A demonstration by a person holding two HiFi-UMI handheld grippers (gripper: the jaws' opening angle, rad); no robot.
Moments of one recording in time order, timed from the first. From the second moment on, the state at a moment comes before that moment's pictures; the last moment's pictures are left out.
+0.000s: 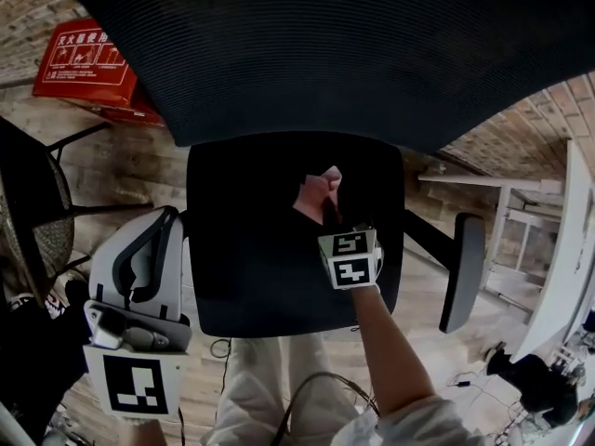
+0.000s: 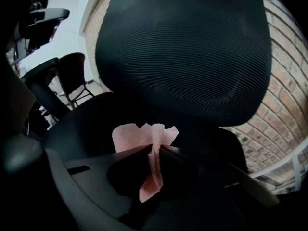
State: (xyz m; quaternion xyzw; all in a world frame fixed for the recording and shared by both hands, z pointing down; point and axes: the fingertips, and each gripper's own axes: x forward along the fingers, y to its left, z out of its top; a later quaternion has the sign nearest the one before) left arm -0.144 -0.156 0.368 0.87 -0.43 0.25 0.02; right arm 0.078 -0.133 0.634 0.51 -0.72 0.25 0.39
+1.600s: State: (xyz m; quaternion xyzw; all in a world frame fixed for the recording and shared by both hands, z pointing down) left arm -0.172 -0.133 0.366 0.86 -0.45 0.25 0.03; right arm -0.111 -0.085 0.622 0.33 -0.83 0.20 0.40
